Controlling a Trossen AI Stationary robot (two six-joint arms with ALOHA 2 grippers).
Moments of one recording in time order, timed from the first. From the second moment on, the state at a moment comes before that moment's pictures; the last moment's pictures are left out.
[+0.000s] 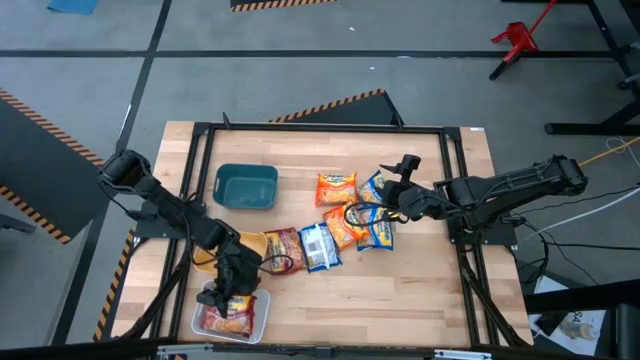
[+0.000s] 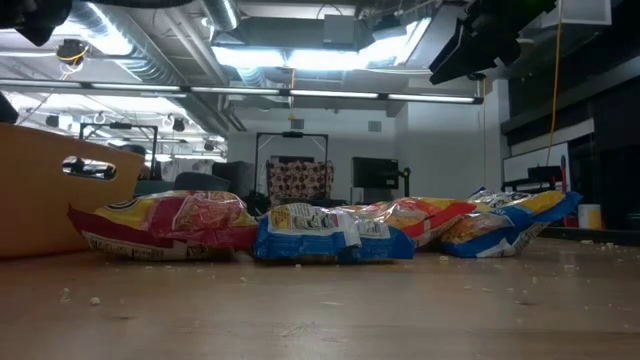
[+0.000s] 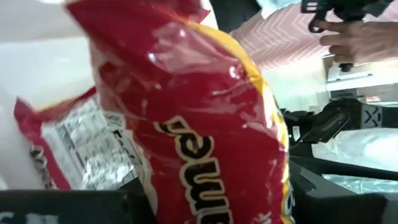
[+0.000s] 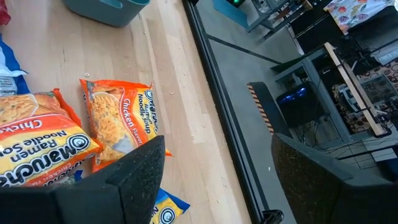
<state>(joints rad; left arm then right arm) -0.54 1.42 0.66 -0.11 0.81 -0.46 0.20 1.14 0.90 -0.50 0.80 -0.16</state>
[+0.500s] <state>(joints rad) -0.54 1.42 0.66 -0.11 0.85 -0.52 0.20 1.14 0.90 -0.50 0.80 -0.16</state>
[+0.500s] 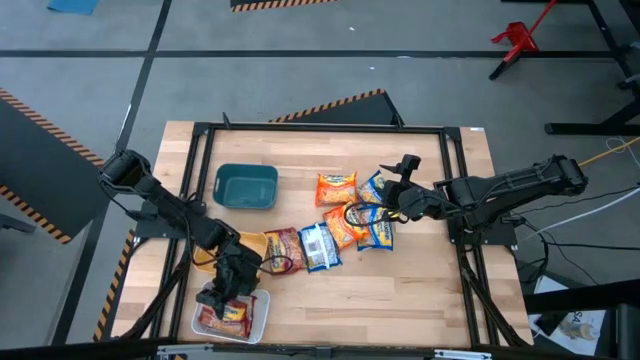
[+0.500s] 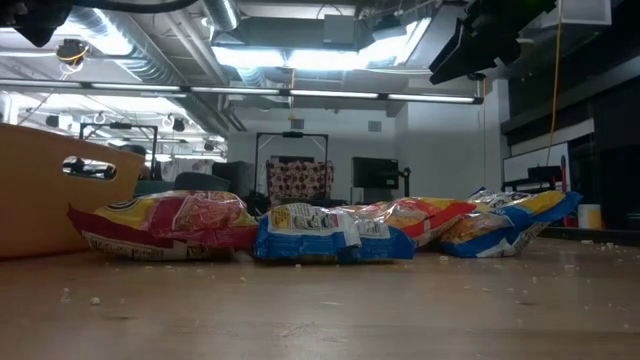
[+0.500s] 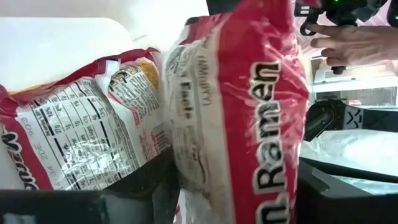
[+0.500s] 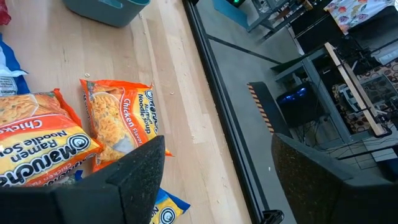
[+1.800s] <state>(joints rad) -0.25 1.35 0.66 -0.19 1.08 -0.67 0.20 1.14 0.90 -0.51 0.80 -0.17</state>
